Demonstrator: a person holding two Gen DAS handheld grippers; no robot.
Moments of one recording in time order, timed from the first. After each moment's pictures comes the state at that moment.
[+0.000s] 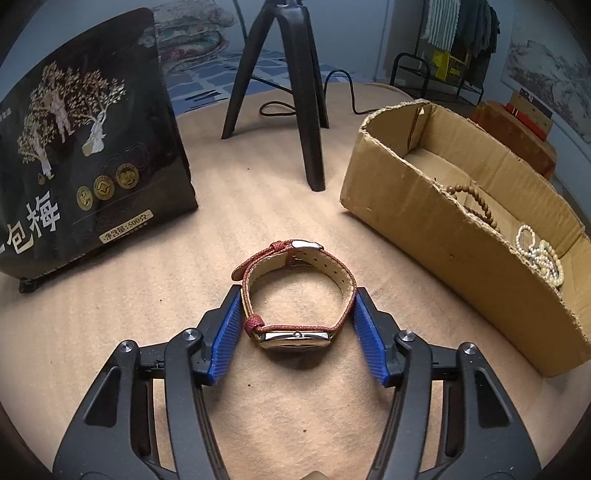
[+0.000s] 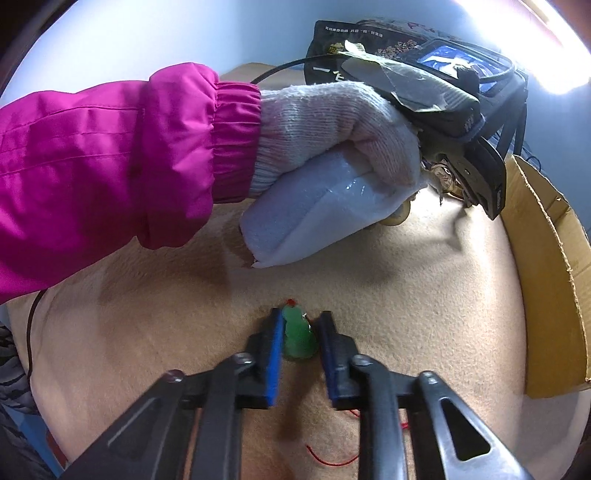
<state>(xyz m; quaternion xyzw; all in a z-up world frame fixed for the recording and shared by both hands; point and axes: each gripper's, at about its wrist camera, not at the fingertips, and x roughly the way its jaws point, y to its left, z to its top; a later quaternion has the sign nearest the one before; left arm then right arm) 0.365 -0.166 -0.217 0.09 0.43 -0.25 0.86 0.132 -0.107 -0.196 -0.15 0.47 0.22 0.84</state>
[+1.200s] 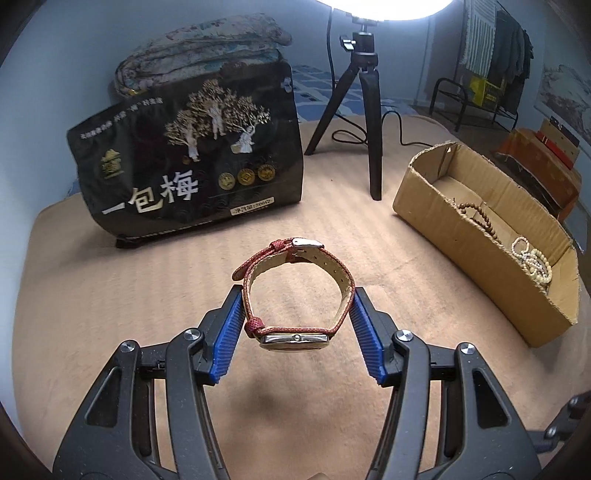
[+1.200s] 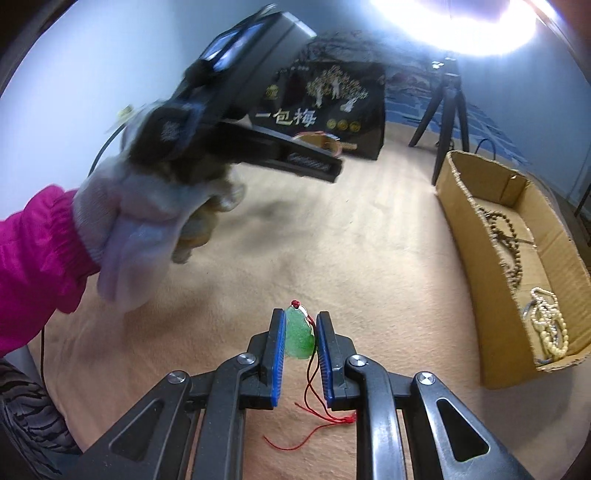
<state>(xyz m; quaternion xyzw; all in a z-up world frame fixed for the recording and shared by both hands) 0.312 -0.084 -0.160 0.07 0.40 -0.17 0.89 0.153 -0.185 -0.153 -0.05 0.44 0.19 0.87</state>
